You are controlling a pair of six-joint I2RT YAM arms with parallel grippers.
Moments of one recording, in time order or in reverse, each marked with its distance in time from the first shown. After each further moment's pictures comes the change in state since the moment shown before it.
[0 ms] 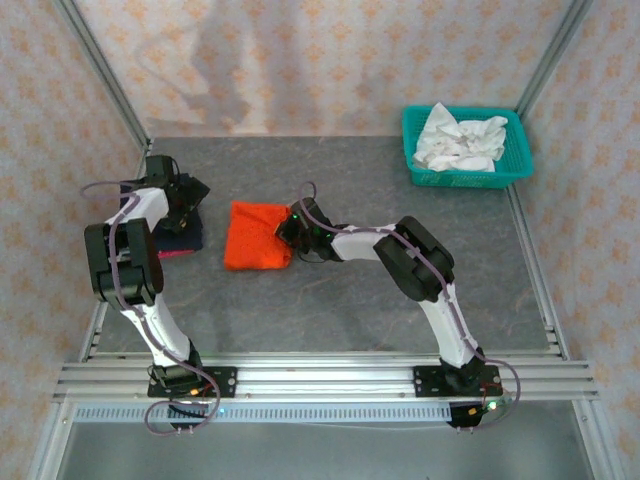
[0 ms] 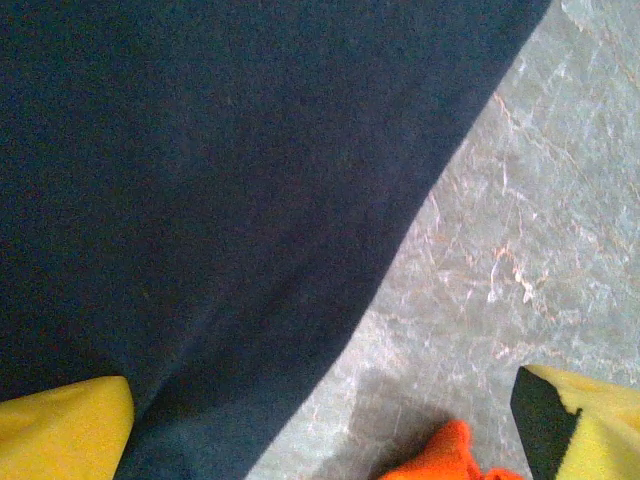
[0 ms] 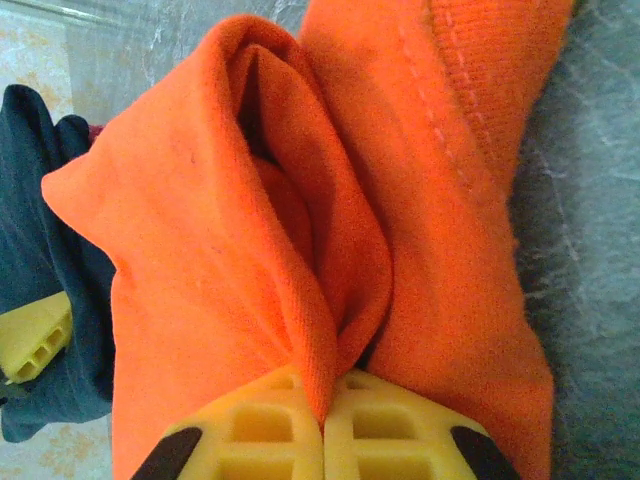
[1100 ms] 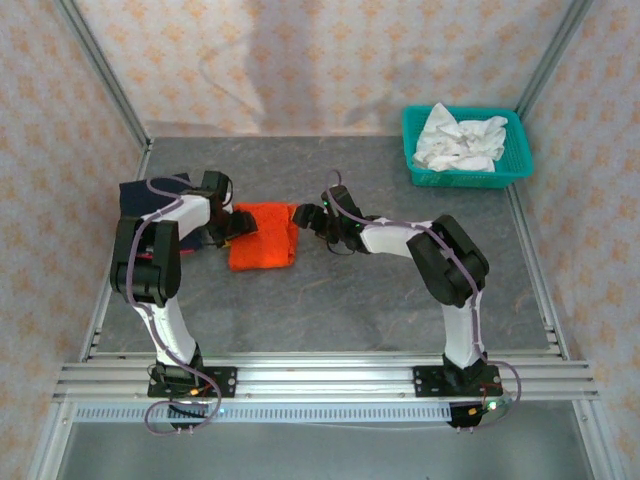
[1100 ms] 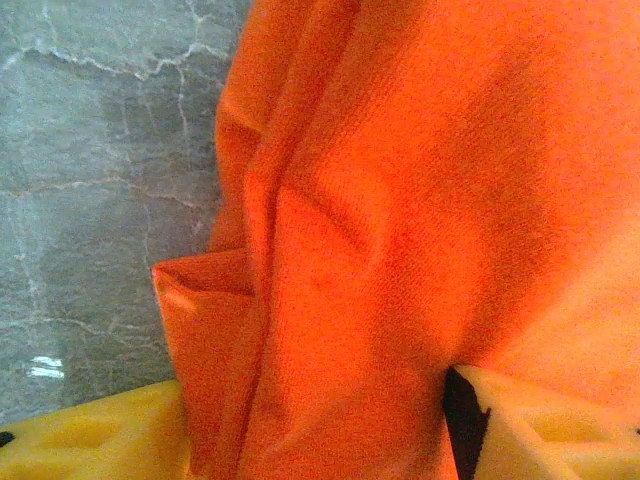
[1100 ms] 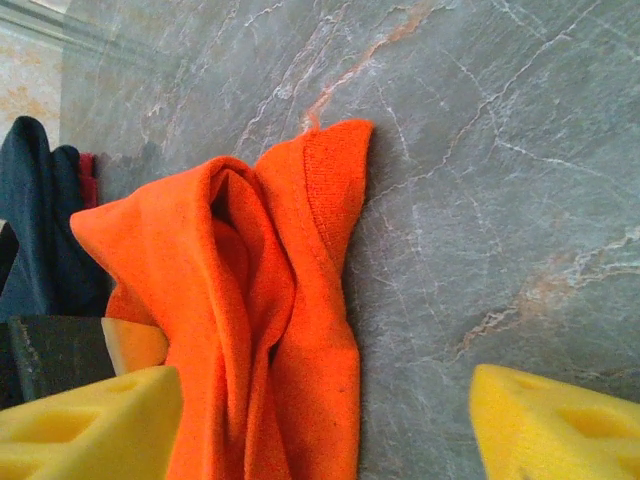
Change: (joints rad) left arm -0.273 0.035 -0.084 -0.113 0.089 0.315; right arm -0.126 -0.200 -0.163 -0.072 -0.028 -0.225
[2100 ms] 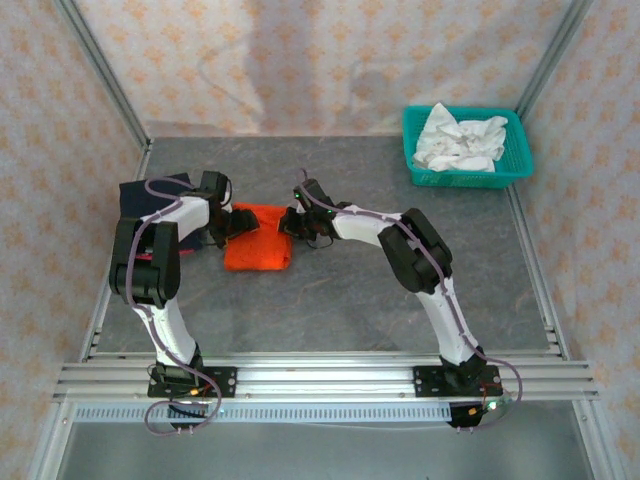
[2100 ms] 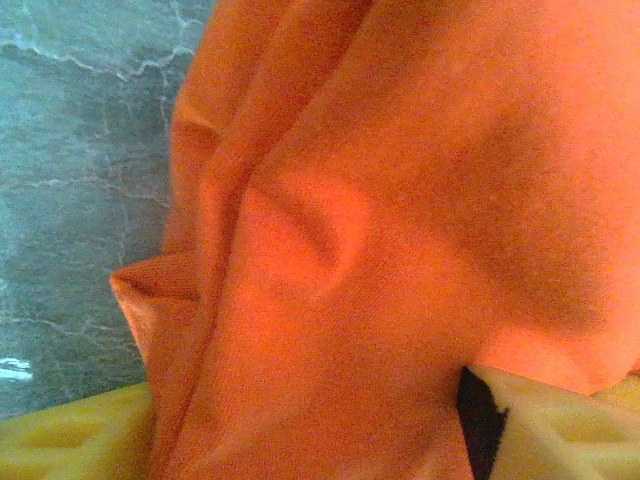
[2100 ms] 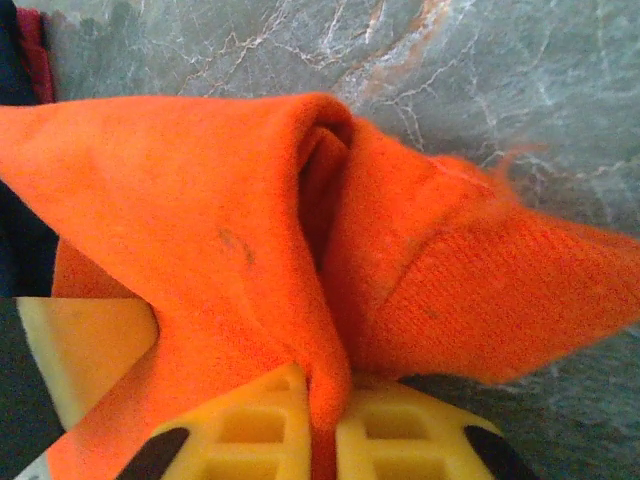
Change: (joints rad) left arm 0.002 -0.009 -0.022 0.052 0.046 -0.068; right arm 0.051 0.266 0.389 -0.265 -0.169 -0.067
